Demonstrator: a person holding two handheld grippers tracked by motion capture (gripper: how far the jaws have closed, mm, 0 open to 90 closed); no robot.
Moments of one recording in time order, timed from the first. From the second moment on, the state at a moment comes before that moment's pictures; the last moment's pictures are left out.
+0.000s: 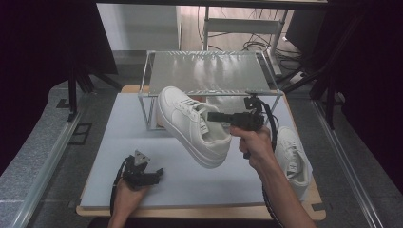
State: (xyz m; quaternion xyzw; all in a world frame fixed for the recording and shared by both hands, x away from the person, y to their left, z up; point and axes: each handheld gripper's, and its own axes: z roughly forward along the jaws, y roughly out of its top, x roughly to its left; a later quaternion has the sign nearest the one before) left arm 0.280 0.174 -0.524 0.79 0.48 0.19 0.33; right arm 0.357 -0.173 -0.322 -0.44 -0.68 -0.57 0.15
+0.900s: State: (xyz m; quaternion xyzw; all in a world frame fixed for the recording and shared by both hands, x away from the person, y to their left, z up) left arm 0.279 0.175 -0.524 0.79 0.48 0.19 0.33; right arm 0.424 -0.164 -0.306 -0.54 -0.61 -0.58 0.06
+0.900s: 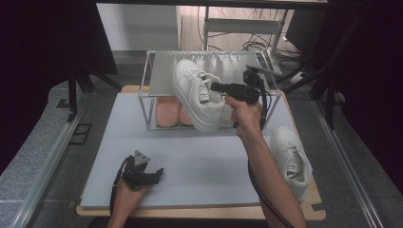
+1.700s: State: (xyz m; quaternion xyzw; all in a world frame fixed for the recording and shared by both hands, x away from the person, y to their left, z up) left arm 0.279 0.175 -0.524 0.79 0.47 0.19 0.33; right arm 0.464 -0.137 -0.304 -0.58 -0.59 -0.57 0.00
